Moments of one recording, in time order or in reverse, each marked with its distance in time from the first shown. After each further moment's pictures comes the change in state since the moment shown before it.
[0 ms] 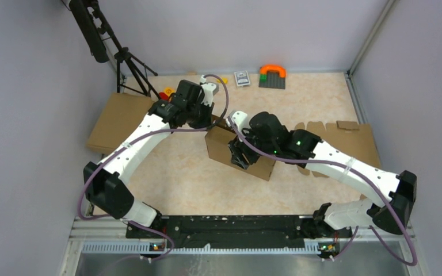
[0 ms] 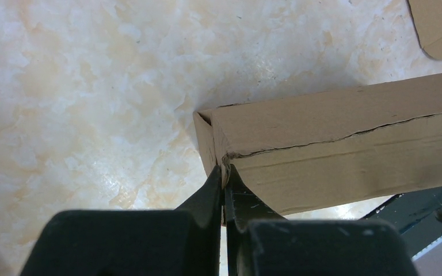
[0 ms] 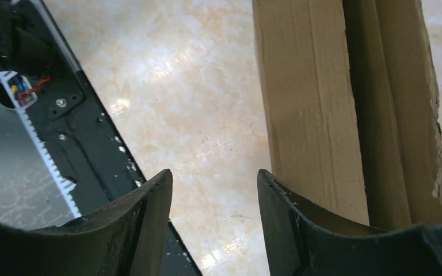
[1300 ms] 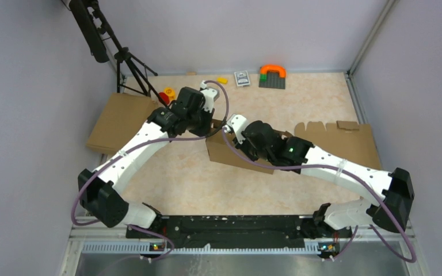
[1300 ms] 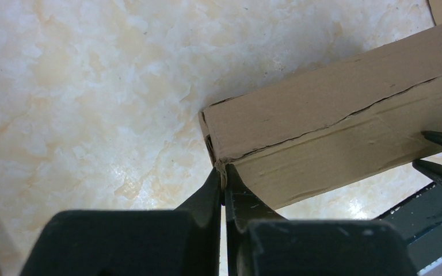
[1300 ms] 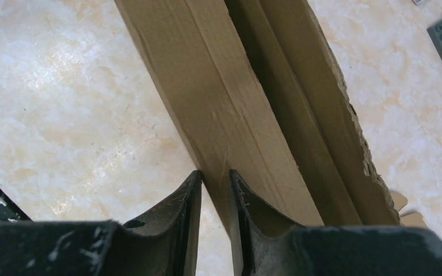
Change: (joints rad) left arm -0.058 -0.070 -0.071 0.015 -0.083 -0.003; right arm 0.042 0.010 -0.132 0.125 0.380 -0.157
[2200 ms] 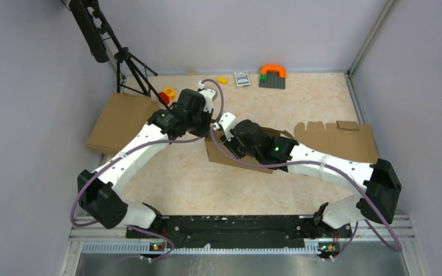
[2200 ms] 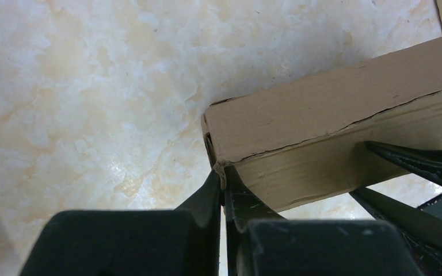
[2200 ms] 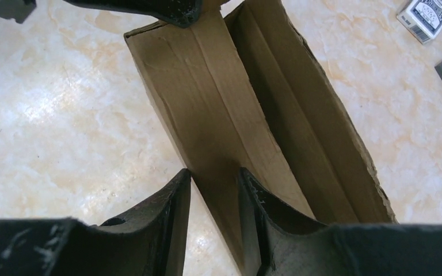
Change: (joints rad) left arm -0.015 -0.019 -0.034 0.028 -0.050 -0.049; right arm 0.020 0.116 0.016 0.182 -0.001 0.012
